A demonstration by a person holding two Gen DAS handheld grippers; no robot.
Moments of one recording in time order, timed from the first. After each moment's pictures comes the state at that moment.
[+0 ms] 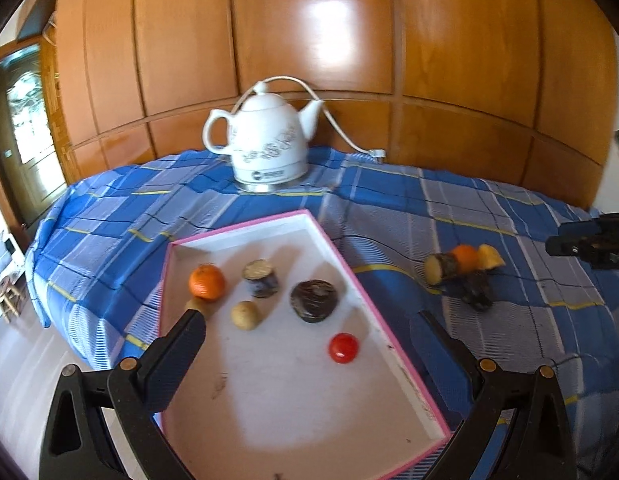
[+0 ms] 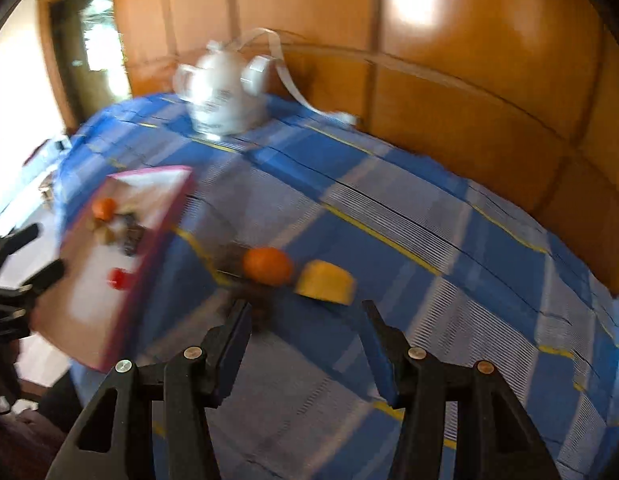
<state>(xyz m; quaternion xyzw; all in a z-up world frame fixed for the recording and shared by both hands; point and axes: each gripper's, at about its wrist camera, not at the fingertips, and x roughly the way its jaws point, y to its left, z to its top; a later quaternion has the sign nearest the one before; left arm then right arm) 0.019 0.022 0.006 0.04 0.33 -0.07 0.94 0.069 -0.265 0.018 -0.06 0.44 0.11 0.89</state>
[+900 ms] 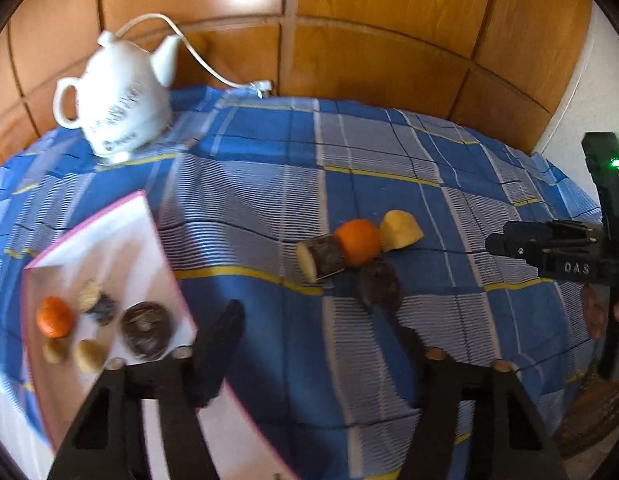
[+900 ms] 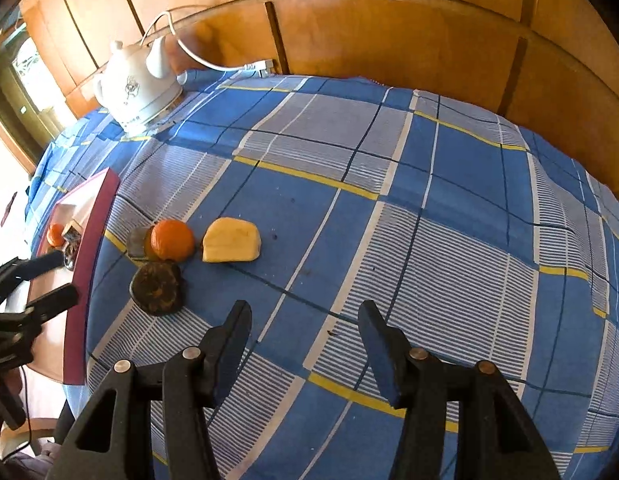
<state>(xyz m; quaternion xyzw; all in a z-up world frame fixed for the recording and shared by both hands) 0.101 -0.079 -0.012 0.05 0.47 -0.21 0.85 0.088 -0.332 -0.021 0.05 0.51 0.06 0.86</state>
